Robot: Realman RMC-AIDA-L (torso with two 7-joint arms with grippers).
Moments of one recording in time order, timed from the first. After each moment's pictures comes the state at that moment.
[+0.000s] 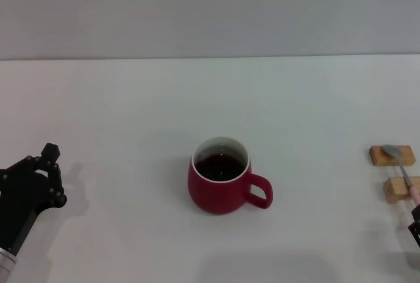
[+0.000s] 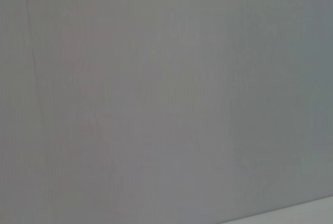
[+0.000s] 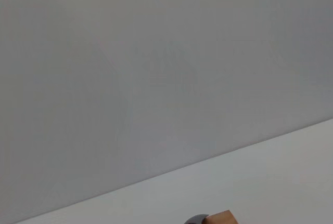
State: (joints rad) left arm -0.18 -2.06 -0.59 -0.22 2.31 1.35 -0.01; right arm 0.04 2.08 -0.04 0.47 -1.45 -1.47 0.07
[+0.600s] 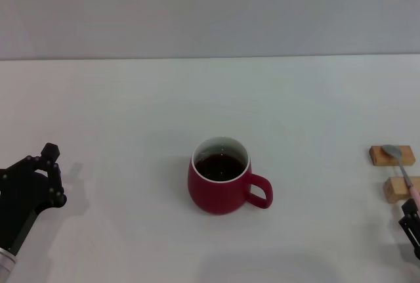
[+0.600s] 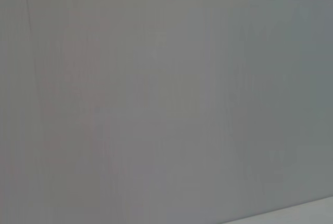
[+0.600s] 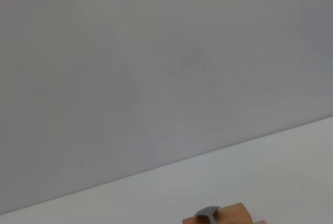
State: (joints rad) left arm -0.18 -2.06 -0.59 -0.22 2.31 1.35 -0.01; right arm 0.07 2.08 -0.04 0.45 -1.45 -1.42 0.07
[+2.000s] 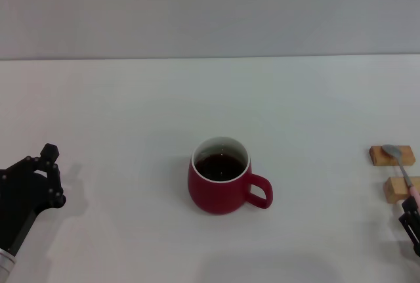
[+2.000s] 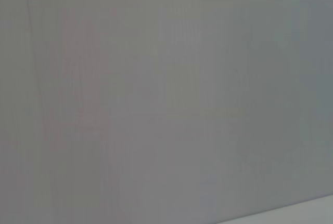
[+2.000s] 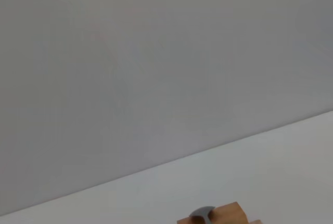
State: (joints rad) left arm -0.18 -2.06 -0.59 -0.21 2.31 1.35 -0.01; right arm 0.09 2.08 -0.03 0.46 -1.42 -1.41 0.08
